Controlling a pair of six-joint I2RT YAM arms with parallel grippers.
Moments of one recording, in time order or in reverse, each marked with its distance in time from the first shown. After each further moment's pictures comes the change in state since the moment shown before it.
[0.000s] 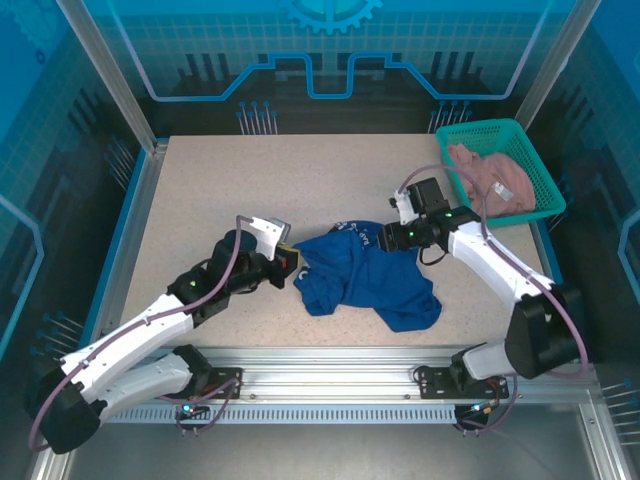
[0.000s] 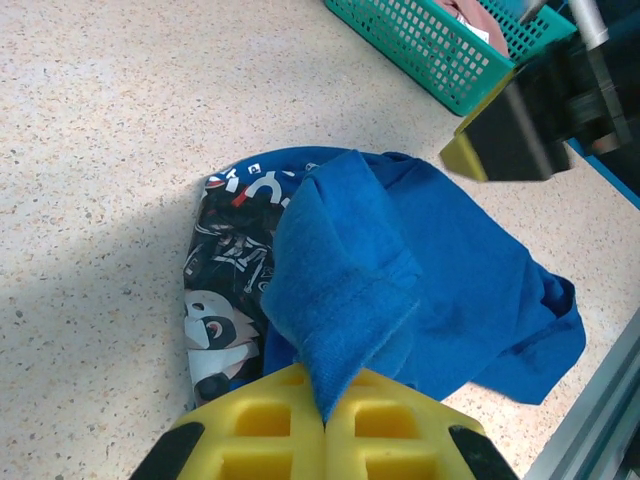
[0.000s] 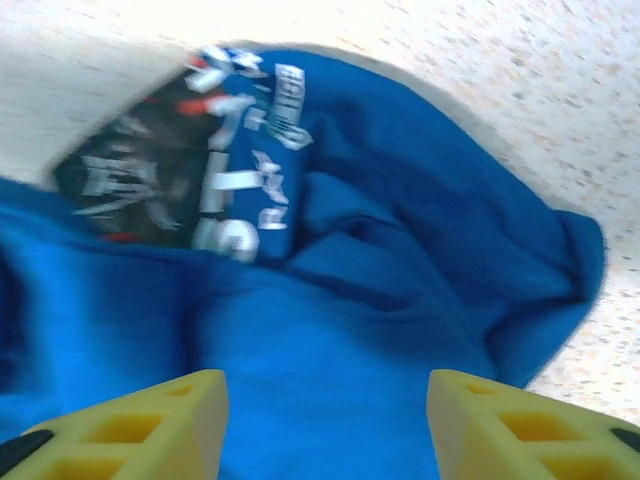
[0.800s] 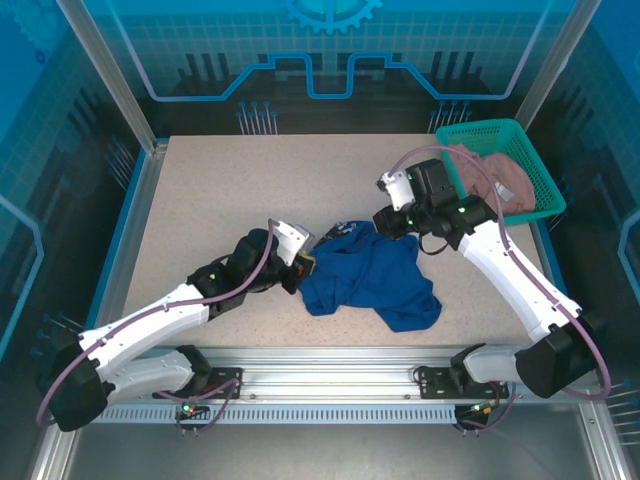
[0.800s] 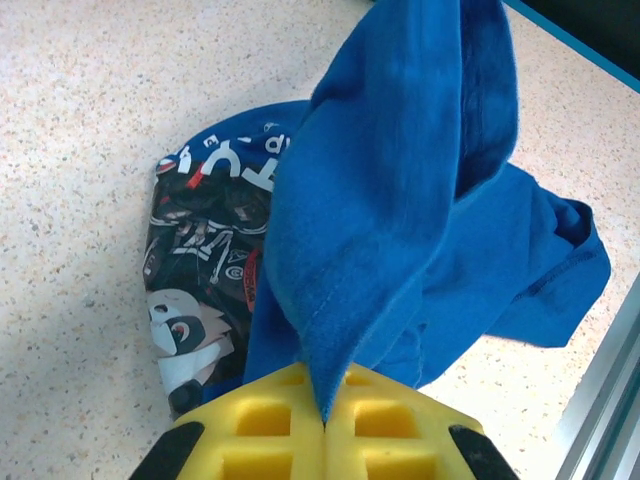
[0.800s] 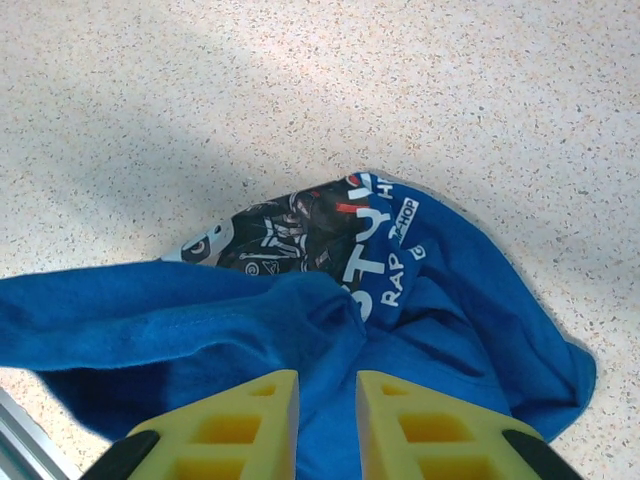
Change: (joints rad) left arm -0.071 0.133 0.041 0.004 0.005 0.139; right arm 0.100 -0.126 0.230 -0.135 -0.081 -0.134
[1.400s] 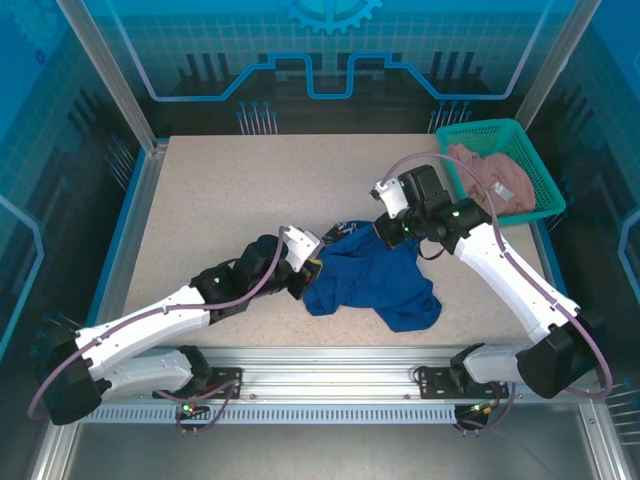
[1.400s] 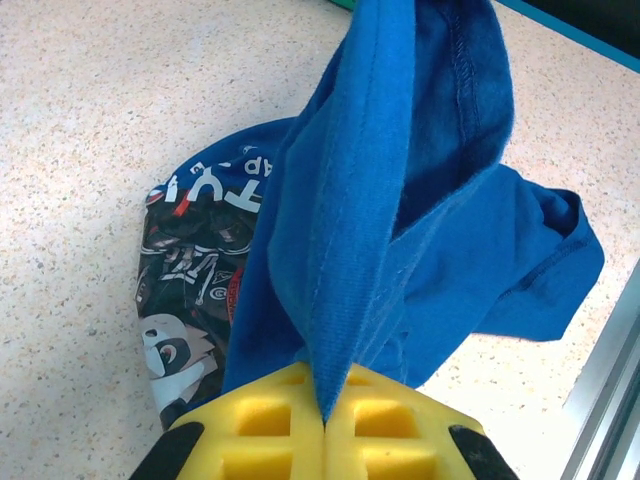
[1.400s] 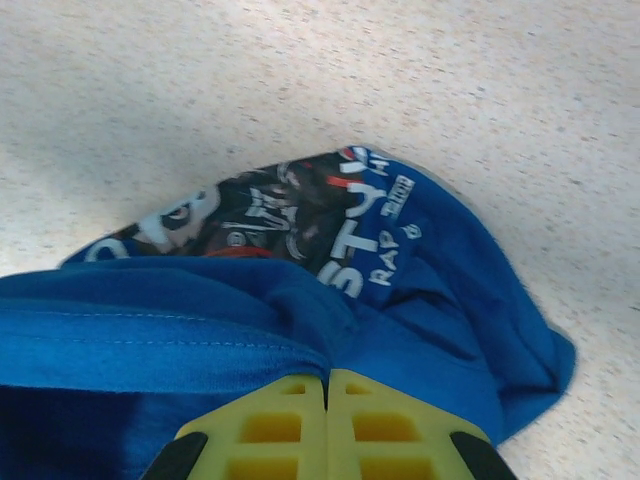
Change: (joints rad) left arm -0.113 0.002 0.051 -0.038 -0.114 0.049; right arm 0.052 -0.002 -0.023 -0.021 0.107 -0.058
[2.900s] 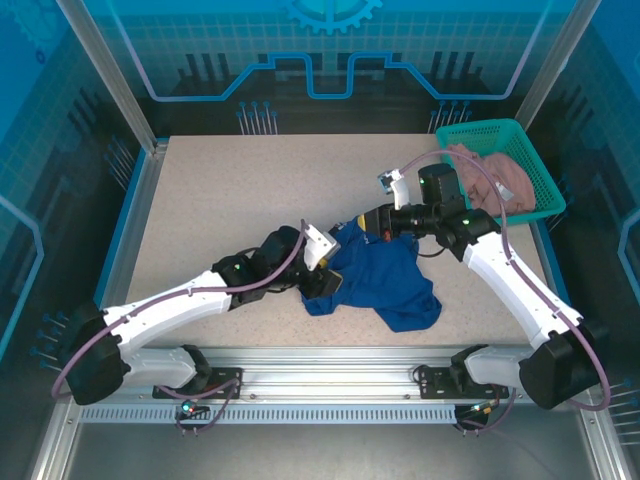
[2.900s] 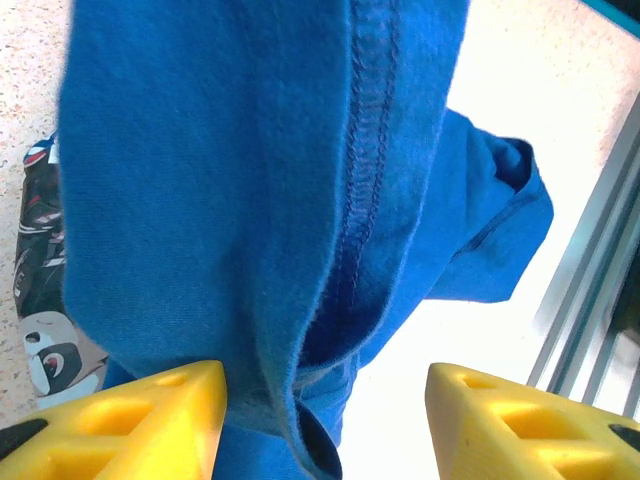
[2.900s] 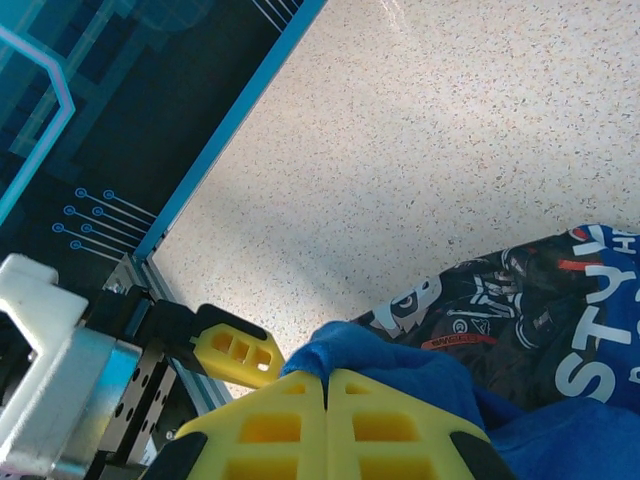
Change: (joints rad) left arm 0.003 0.177 0.085 -0.038 0.151 -0.001; right arm -0.104 -0.058 -0.131 0.314 -0.546 0.311
